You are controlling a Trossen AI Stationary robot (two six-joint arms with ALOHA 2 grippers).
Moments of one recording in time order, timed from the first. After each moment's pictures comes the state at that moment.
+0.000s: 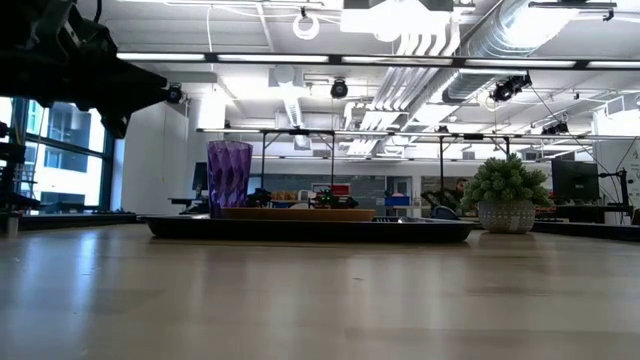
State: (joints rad) left arm 0.00 0.04 0.01 0.04 -0.18 -0.34; right arm -0.48 1.40 1.95 -0.39 -0.18 0.11
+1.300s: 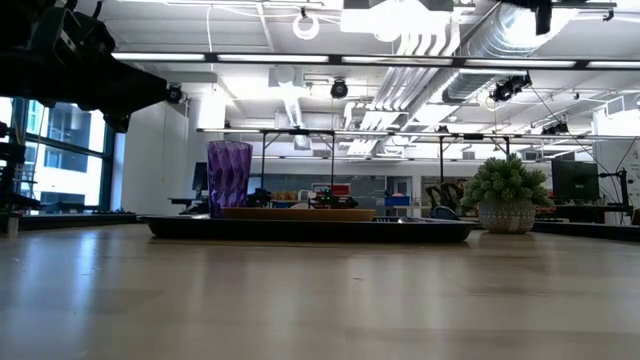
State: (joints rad) left arm 0.00 0.05 0.01 0.04 -0.18 -0.20; right arm -0.46 0.46 0.76 -0.26 -0.02 0.34
